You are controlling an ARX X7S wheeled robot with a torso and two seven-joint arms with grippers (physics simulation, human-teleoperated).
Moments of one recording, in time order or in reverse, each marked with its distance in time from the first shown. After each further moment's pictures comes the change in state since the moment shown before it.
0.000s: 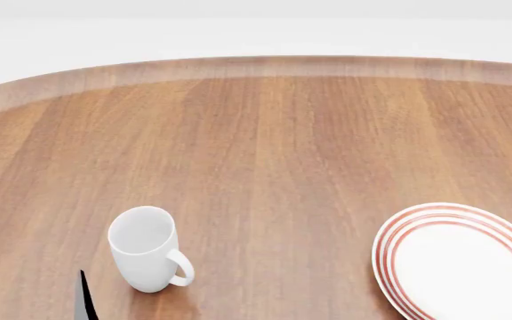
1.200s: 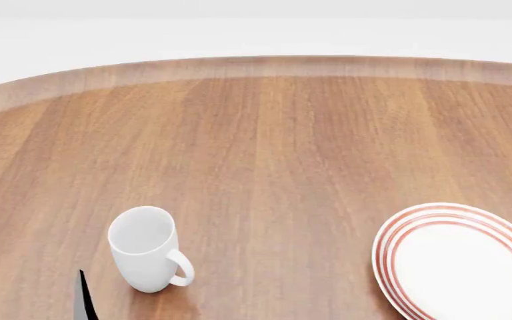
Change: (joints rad) left arm -0.005 -0.007 0.013 -0.004 -0.003 0.008 -0.013; right arm 0.040 -0.027 0.002 0.045 0.028 -0.003 -0.027
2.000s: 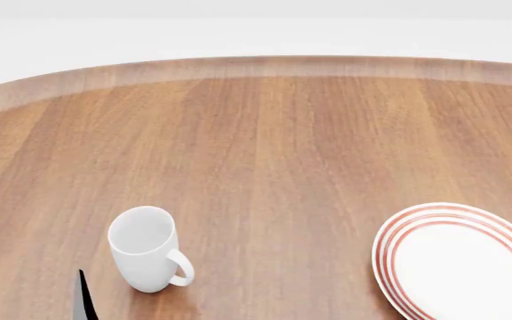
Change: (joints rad) left arm -0.007 -0.003 0.013 -0.014 -0.017 0.029 0.005; right arm -0.280 0.234 0.102 -0.860 -0.020 0.324 0.310
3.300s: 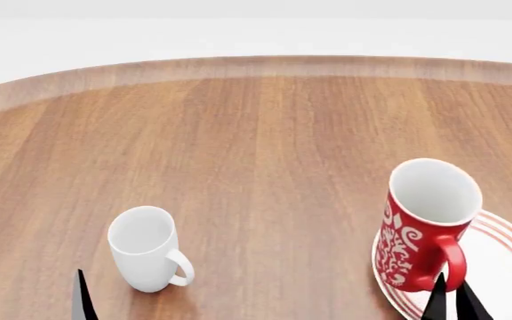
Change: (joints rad) left arm -0.009 -0.003 0.013 -0.020 -0.008 0.039 -0.002; right arm 0.657 0.181 0.191 -0.454 0.712 0.925 0.629
